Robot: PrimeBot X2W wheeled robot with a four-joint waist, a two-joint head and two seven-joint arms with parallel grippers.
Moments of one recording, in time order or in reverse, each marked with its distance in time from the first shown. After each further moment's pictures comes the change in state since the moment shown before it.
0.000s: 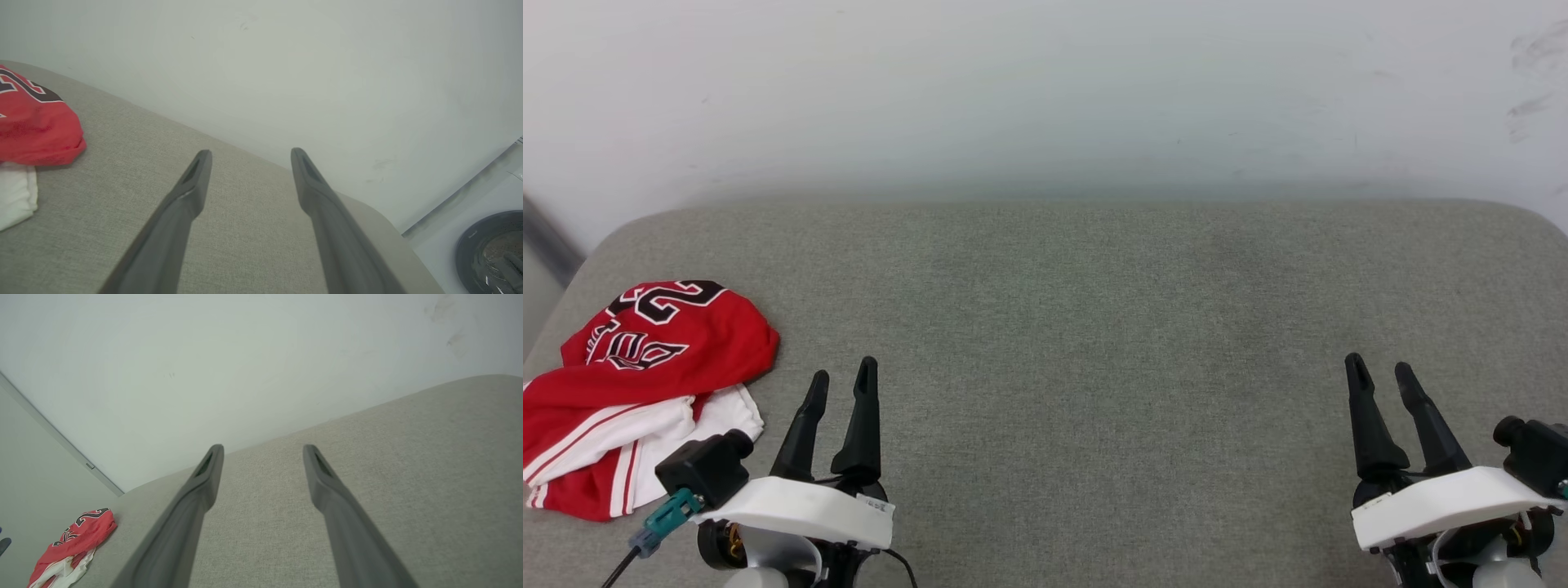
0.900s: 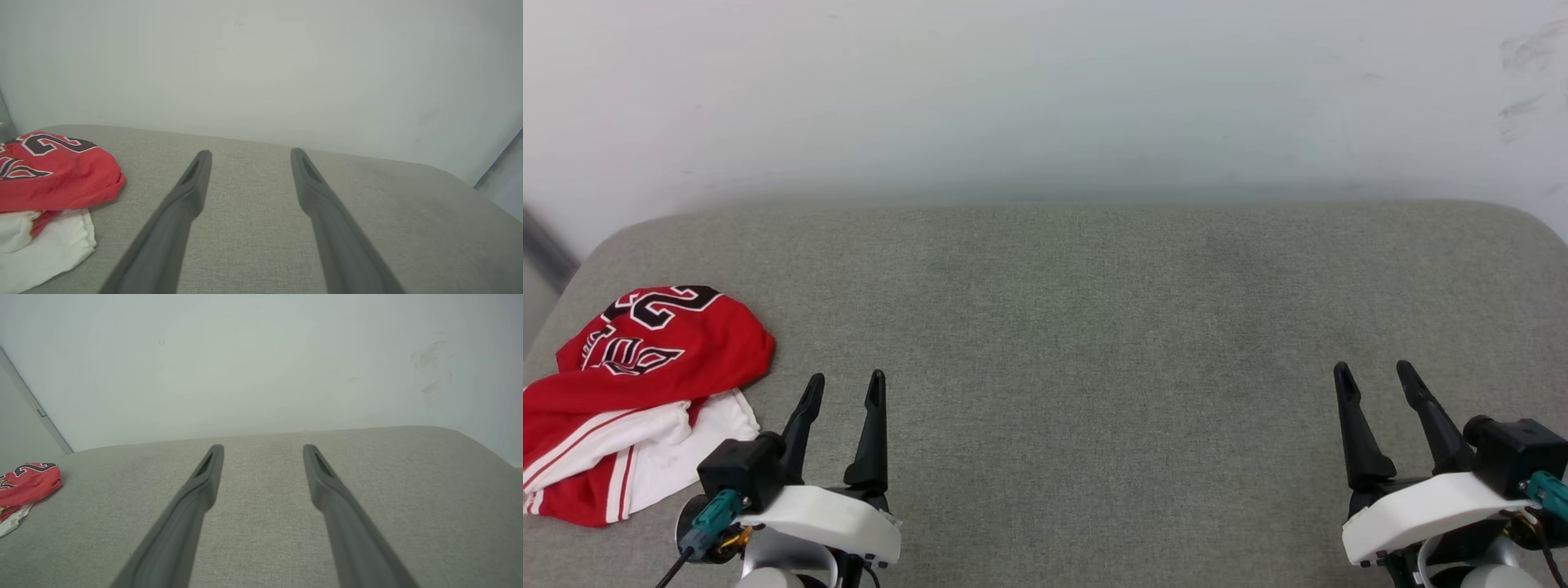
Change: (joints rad) left arm -0.009 0.028 -0.017 0.058 0.317 0.026 -0.066; right arm 0.025 0.003 -0.001 -0.051 -0.305 0.000 0.017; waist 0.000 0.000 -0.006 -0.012
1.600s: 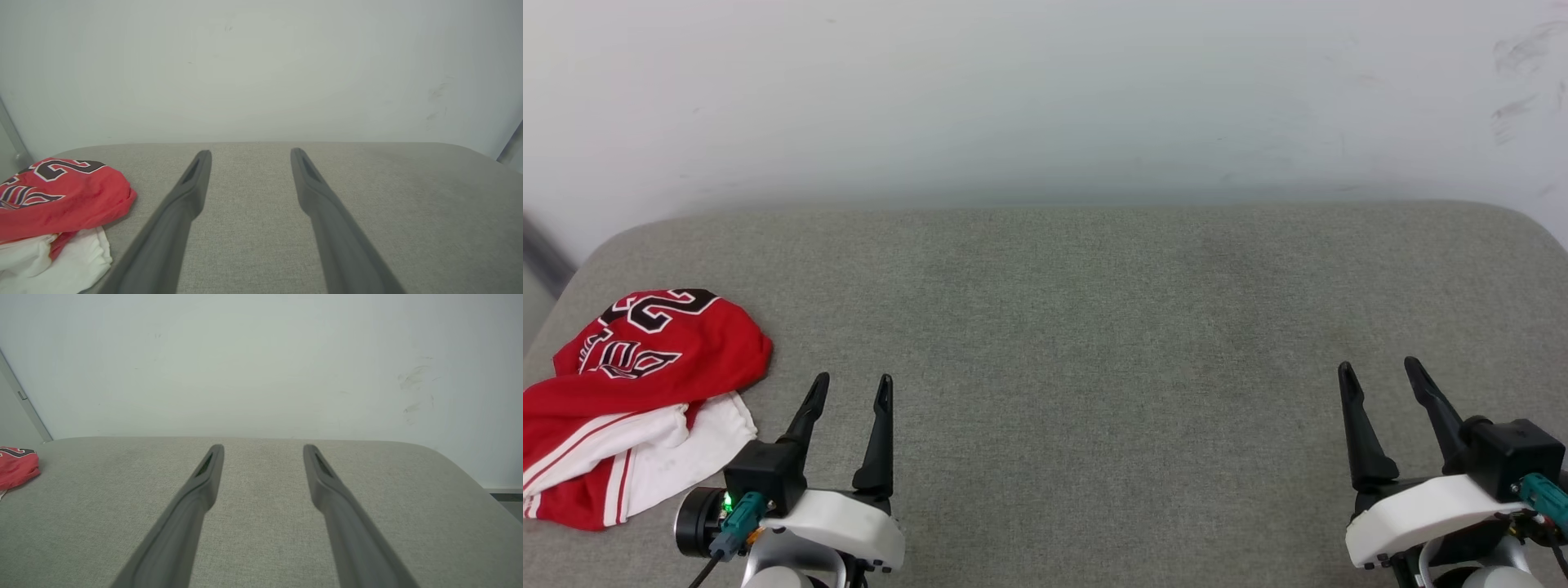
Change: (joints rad) left arm -0.012 0.002 -0.004 0.039 0.141 0.003 -0.044; right arm 0.006 0.000 -0.009 -0.022 -0.106 0.000 -0.008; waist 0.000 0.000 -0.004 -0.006
